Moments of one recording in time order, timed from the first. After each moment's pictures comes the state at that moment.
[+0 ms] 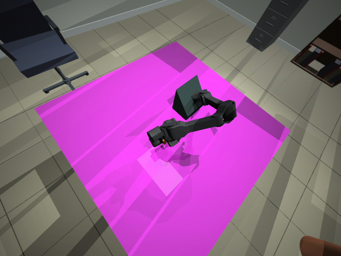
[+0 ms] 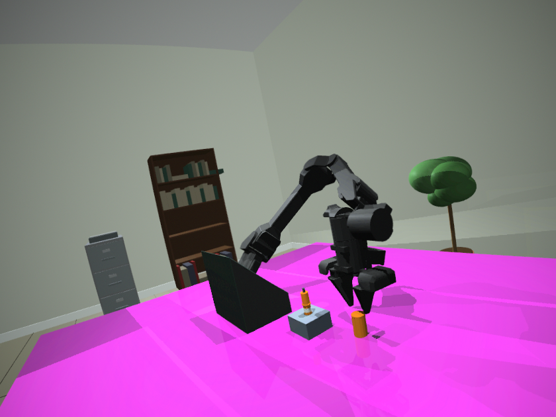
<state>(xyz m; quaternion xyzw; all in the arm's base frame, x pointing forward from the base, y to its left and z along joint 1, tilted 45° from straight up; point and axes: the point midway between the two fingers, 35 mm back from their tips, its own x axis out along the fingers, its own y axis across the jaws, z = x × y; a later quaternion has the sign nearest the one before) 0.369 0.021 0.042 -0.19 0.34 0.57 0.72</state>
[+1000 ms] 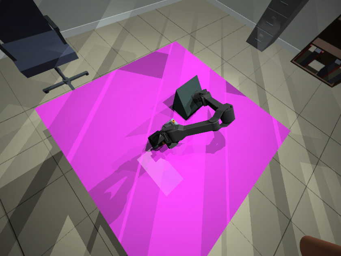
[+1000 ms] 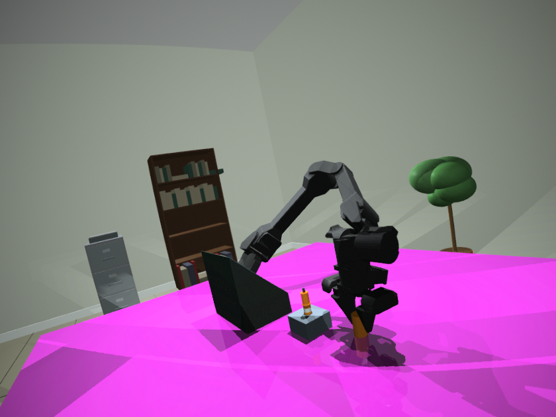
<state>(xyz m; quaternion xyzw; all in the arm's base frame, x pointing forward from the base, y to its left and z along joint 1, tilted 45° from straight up) 0.373 0.051 0.012 -0.19 0.34 0.58 0.72</state>
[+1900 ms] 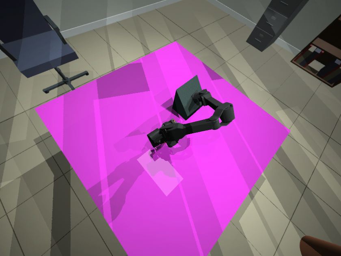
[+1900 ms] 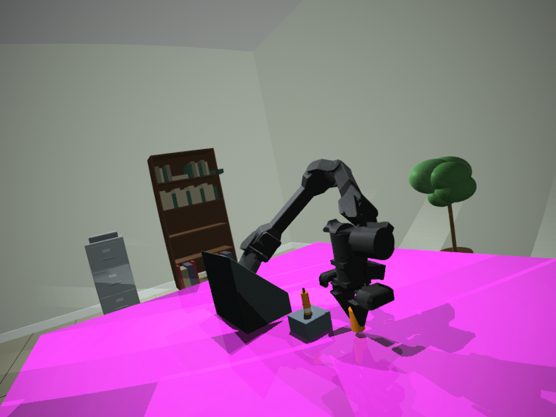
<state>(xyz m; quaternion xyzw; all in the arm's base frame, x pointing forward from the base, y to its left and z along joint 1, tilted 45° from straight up) 0.367 0.040 0.018 -0.17 0.35 0.58 0.71</state>
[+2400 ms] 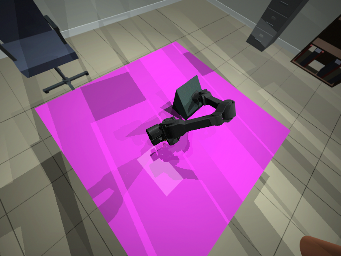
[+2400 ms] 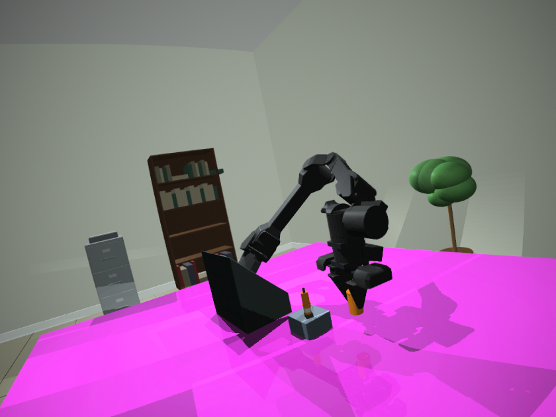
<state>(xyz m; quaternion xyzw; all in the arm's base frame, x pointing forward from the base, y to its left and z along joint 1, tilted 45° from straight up) 0.364 0.013 0.046 -0.17 0.35 0.58 0.72</state>
